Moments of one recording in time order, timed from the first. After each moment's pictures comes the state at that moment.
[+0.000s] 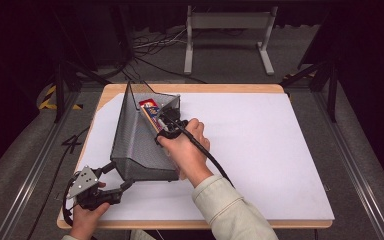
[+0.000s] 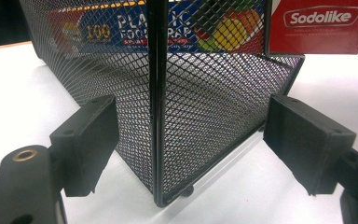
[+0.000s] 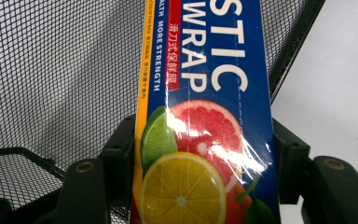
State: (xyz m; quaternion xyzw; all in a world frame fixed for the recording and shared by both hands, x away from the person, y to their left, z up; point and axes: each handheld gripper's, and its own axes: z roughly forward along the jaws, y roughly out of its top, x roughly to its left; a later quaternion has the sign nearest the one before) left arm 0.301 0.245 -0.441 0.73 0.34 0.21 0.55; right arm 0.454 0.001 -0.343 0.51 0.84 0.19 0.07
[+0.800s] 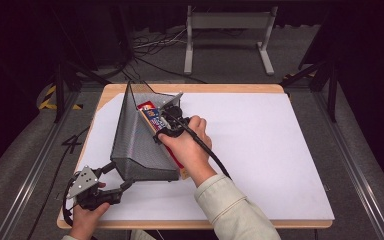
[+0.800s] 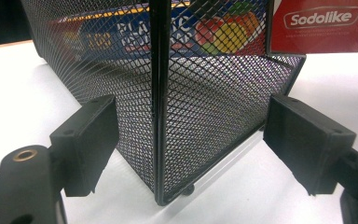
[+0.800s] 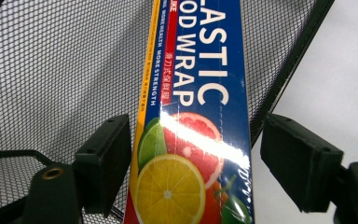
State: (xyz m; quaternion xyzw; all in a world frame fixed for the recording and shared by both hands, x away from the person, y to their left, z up) left arm 0.301 0.245 -0.441 0.73 0.34 0.21 0.55; right arm 0.455 -0.007 -0.335 0.49 0.84 0.23 0.07
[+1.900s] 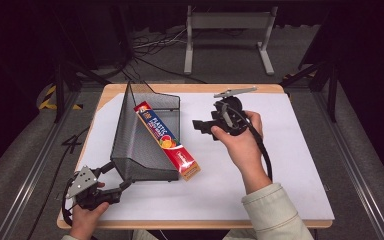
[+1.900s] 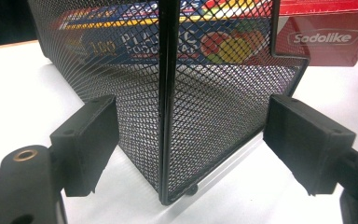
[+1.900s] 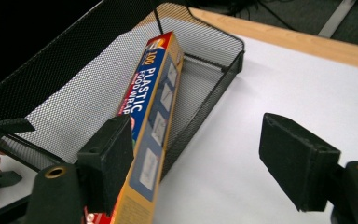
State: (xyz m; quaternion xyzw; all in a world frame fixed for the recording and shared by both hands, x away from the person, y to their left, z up) left arm 0.301 0.247 -0.441 0.73 0.35 0.21 0.55; right arm 0.413 -0.141 -0.276 0.43 0.79 0.42 0.13
